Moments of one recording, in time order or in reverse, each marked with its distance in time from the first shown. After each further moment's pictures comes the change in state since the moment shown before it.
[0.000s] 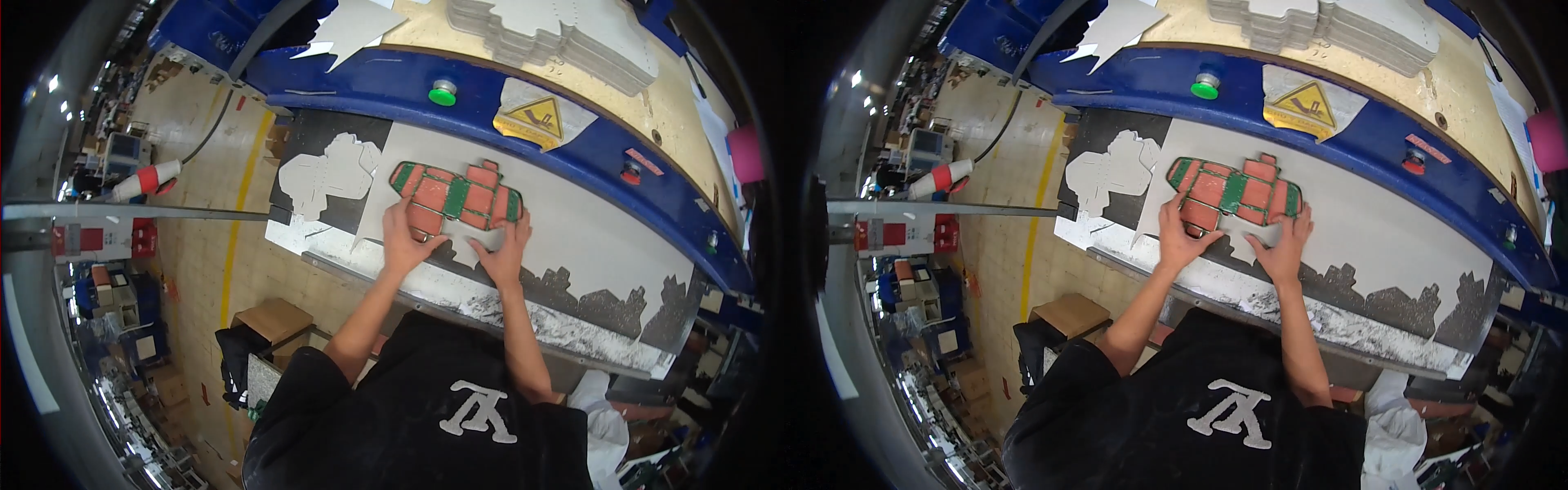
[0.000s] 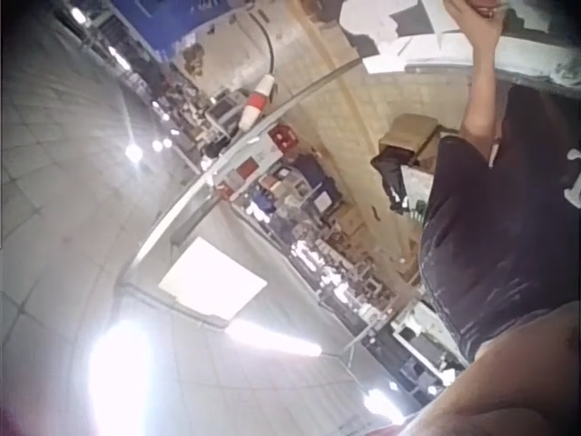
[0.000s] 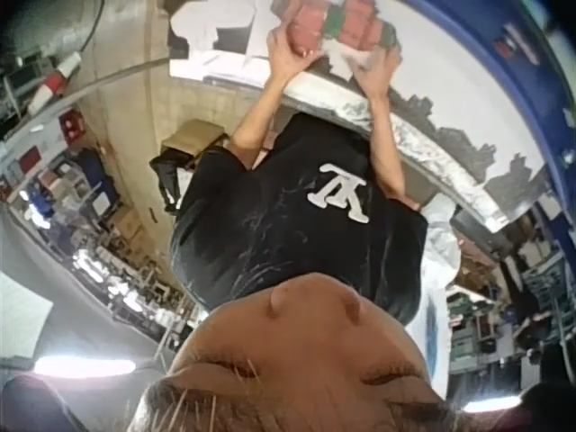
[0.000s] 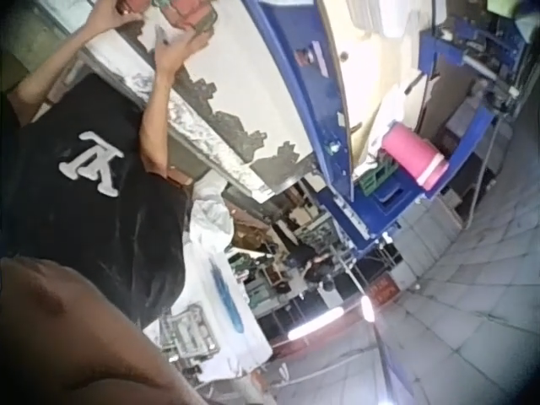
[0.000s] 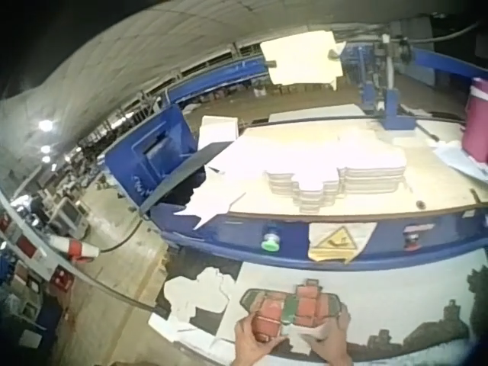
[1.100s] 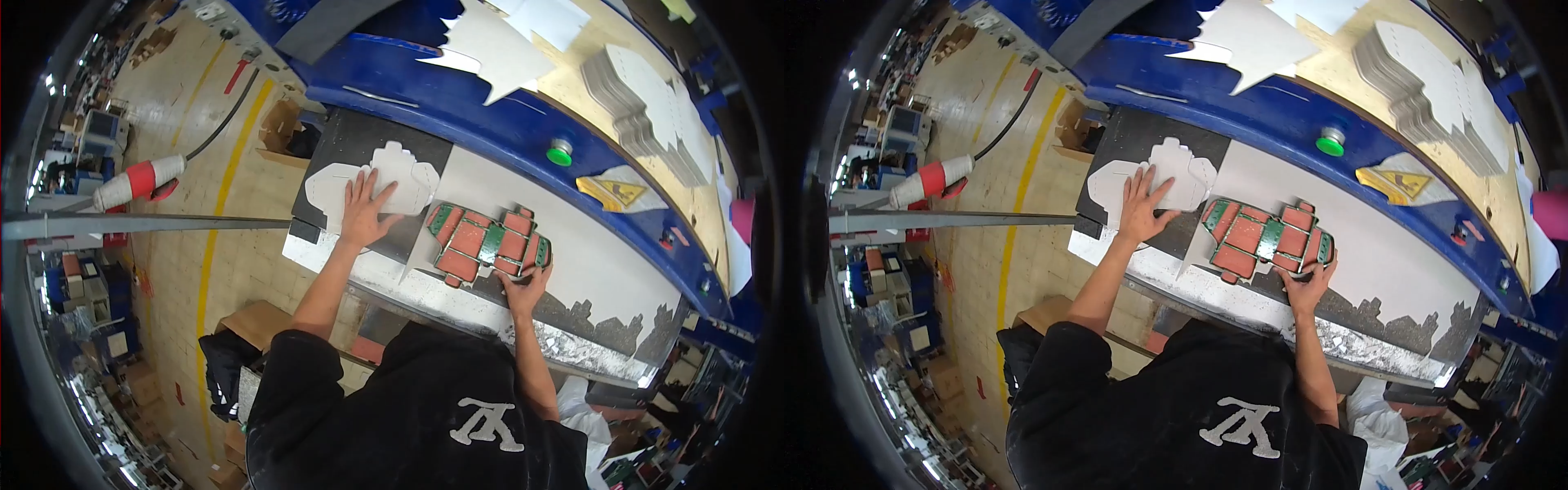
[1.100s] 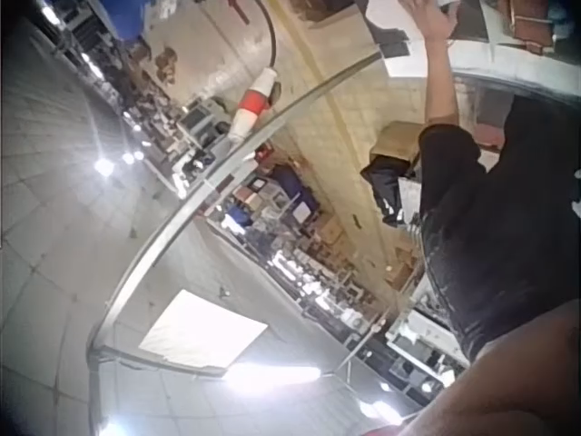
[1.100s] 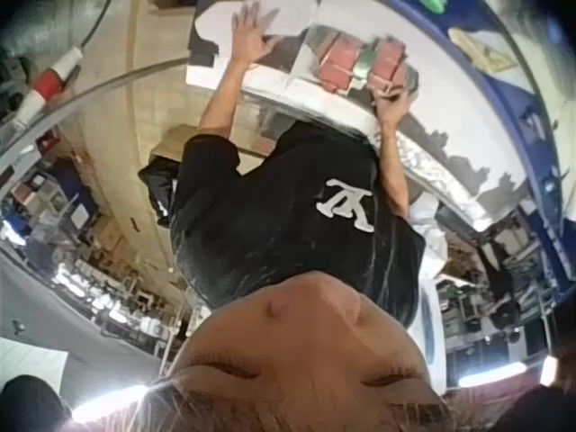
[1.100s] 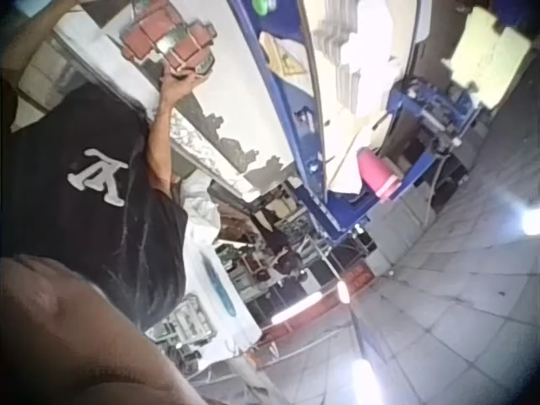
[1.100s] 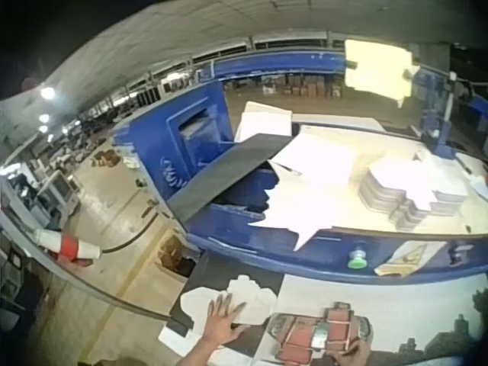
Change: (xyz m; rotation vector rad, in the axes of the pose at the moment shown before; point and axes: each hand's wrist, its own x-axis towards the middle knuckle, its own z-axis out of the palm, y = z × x) left_hand 0.110 -0.223 -0.130 0.417 -0.231 0.170; right_hand -0.015 -0.042 0.066 -0.019 0.115 0.077
